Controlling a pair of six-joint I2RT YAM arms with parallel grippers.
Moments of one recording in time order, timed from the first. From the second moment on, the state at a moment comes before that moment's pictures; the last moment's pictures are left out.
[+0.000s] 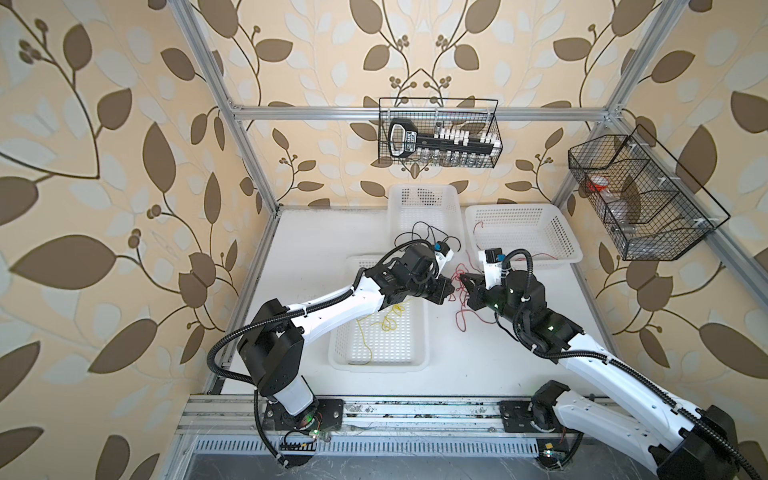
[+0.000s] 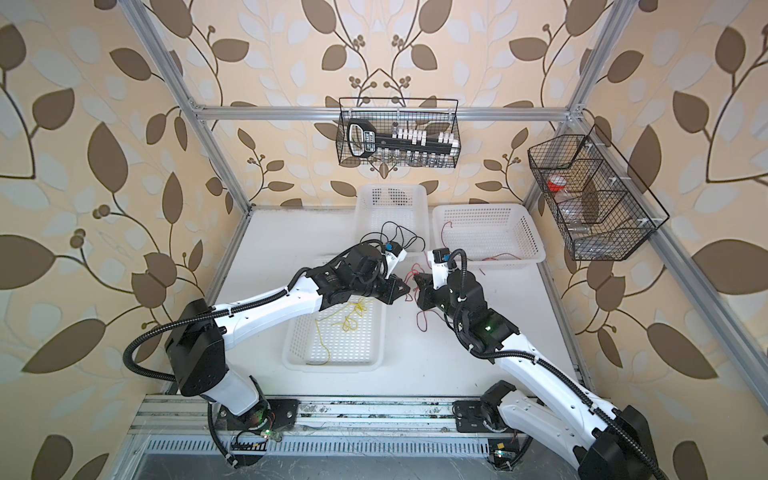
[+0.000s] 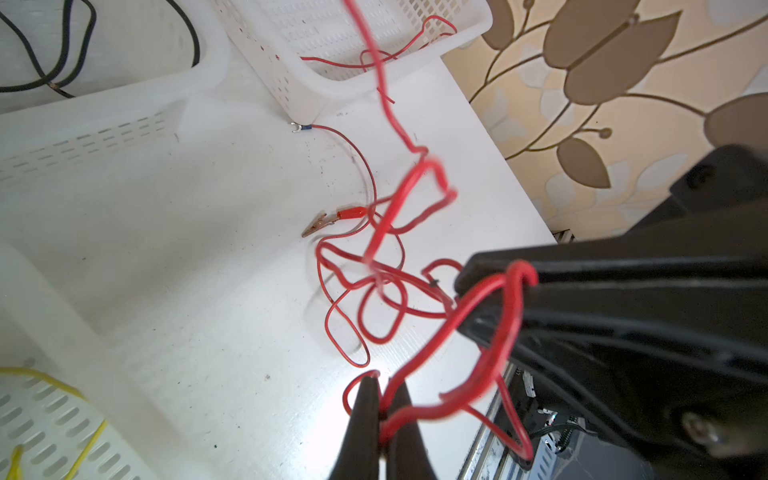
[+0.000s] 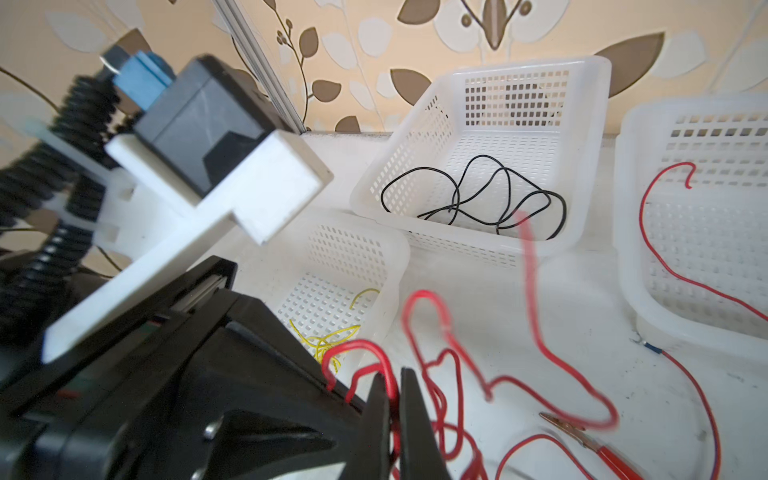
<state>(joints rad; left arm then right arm) -0.83 1.61 1.23 -0.28 0.31 -0.45 0.56 0.93 0.64 -0.06 0.03 0.30</state>
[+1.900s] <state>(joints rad) -1.01 1.89 1.46 -0.51 -0.01 -0.35 0.09 1.69 1.05 0.00 0.26 0.36</state>
